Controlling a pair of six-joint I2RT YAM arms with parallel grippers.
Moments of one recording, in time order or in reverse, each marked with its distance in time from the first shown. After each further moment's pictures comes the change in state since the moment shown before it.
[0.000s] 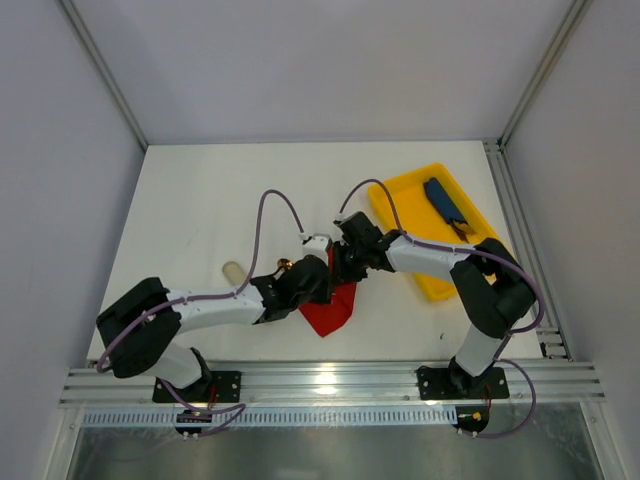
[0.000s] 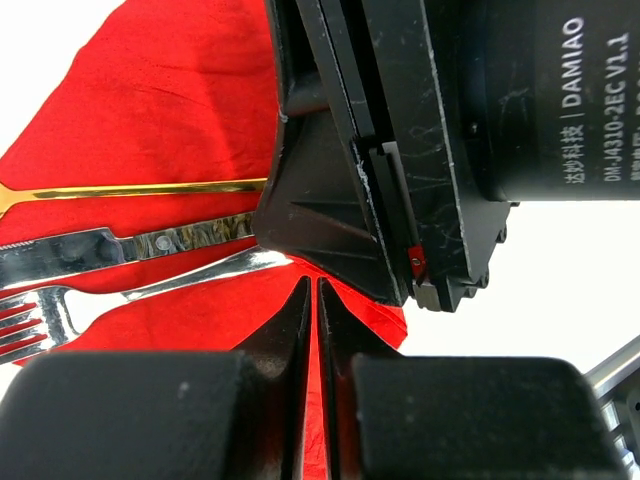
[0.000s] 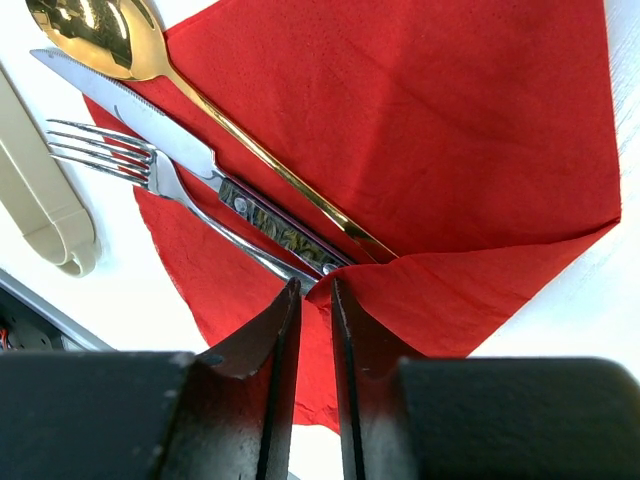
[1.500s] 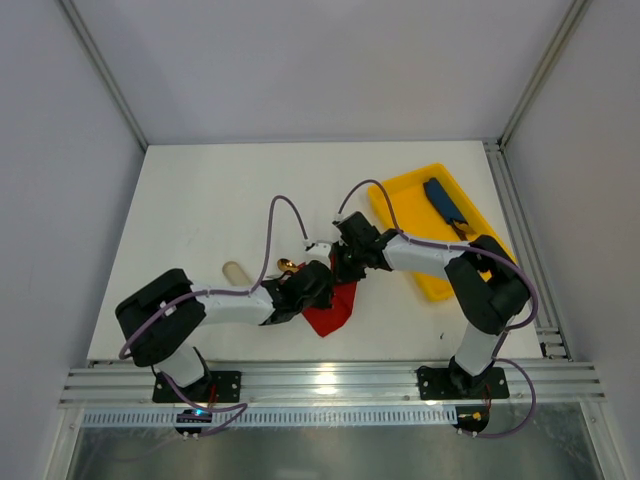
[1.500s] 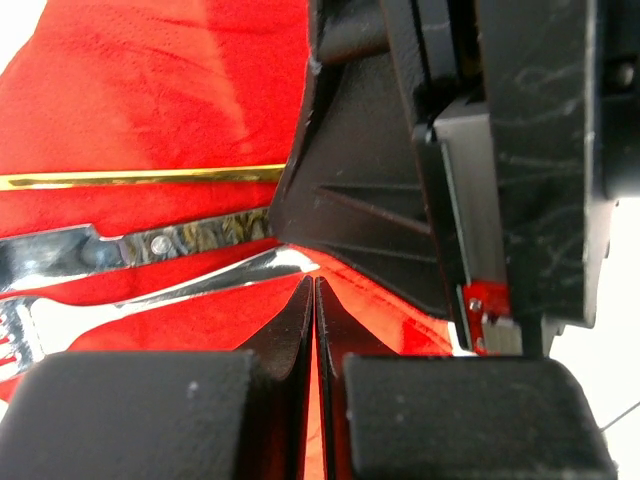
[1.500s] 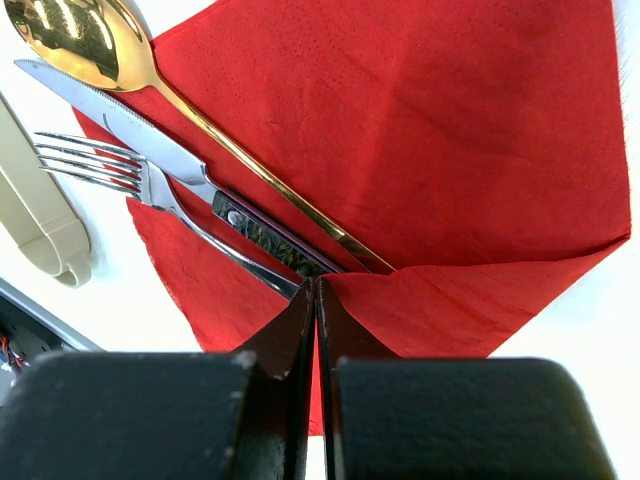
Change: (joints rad) left arm 0.003 0.111 -0.033 0.093 0.002 -0.005; right arm 0.000 0.034 0.016 0.000 -0.002 0.013
